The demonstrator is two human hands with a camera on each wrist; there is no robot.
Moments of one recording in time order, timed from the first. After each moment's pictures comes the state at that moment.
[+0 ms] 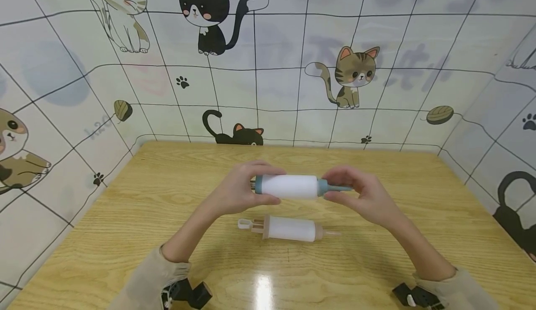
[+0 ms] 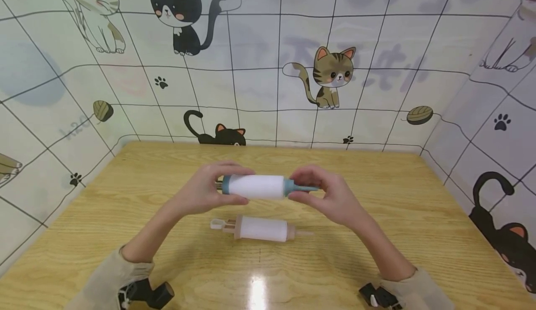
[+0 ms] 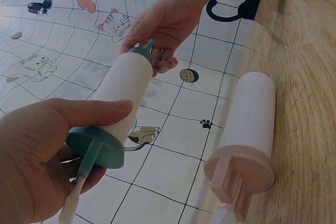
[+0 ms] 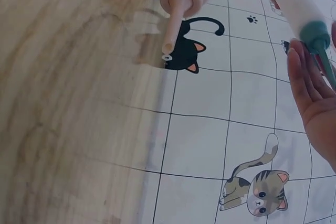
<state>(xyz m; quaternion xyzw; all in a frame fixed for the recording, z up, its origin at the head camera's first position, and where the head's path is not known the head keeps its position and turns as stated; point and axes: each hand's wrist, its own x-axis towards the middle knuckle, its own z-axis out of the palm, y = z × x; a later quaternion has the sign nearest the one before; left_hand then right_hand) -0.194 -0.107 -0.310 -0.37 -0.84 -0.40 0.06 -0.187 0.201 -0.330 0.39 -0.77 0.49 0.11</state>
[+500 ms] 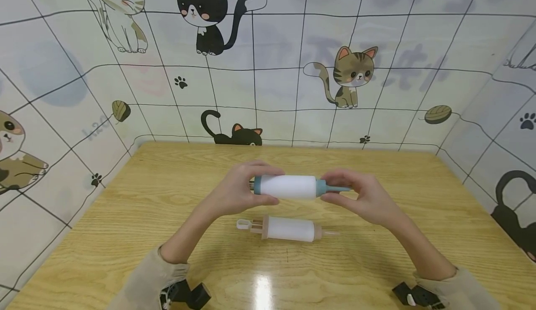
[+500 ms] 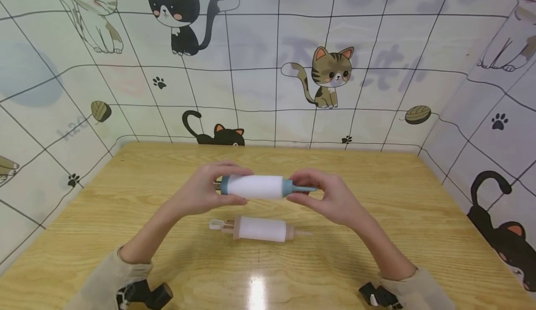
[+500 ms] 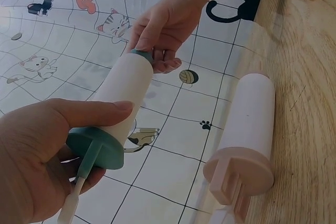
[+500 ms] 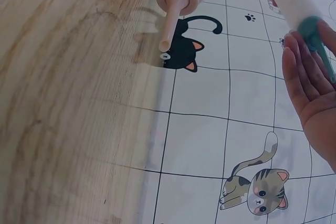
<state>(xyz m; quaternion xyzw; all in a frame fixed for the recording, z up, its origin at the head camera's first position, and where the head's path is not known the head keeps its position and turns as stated) -0.194 -0.106 -0.310 -0.37 -0.84 -0.40 0.07 -0.188 0.204 -0.328 0.39 -0.80 0.46 0.10</state>
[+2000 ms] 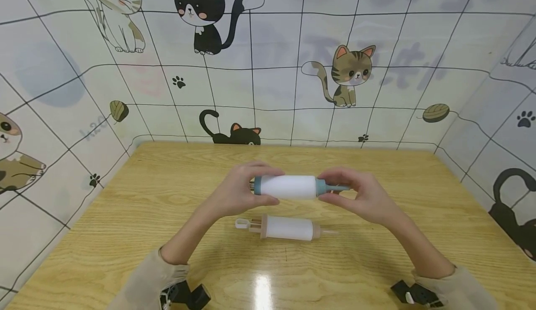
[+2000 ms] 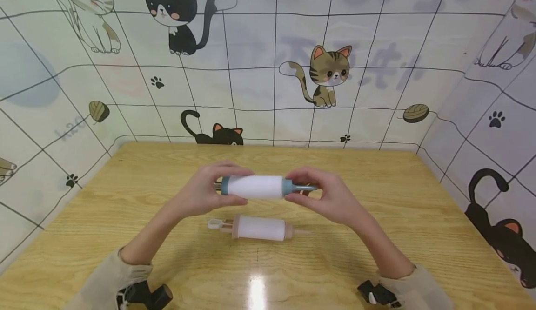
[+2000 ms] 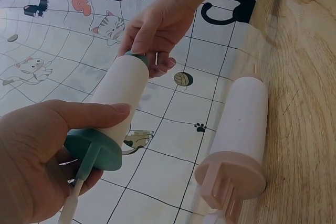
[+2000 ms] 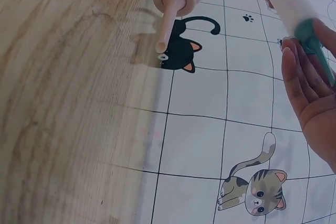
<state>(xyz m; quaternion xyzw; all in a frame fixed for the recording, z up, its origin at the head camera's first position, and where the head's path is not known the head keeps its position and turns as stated) -0.192 -0.102 -0.314 -0.35 -0.84 -0.41 0.06 -0.186 0.203 -0.326 0.39 -0.80 0.45 0.11</state>
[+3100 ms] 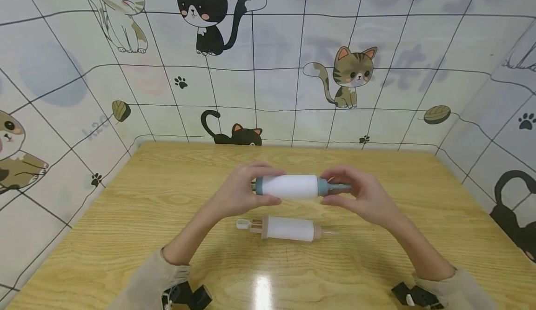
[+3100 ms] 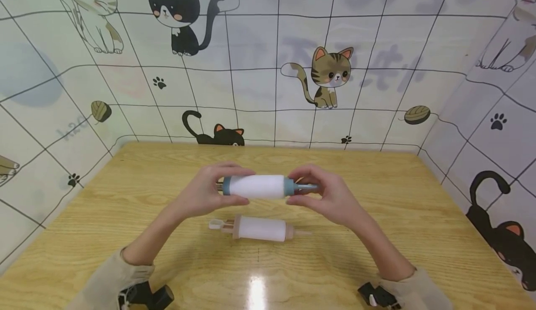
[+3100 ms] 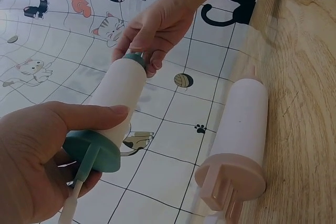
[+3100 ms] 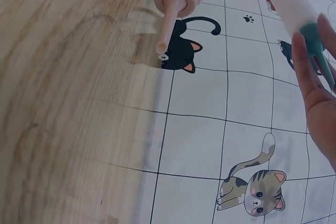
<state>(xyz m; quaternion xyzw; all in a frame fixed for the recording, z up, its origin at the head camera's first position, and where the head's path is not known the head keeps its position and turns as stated) -0.191 -0.101 -0.315 -0.35 -0.84 -0.41 0.07 -0.185 0.200 -0.329 0.39 -0.76 0.52 0.08</state>
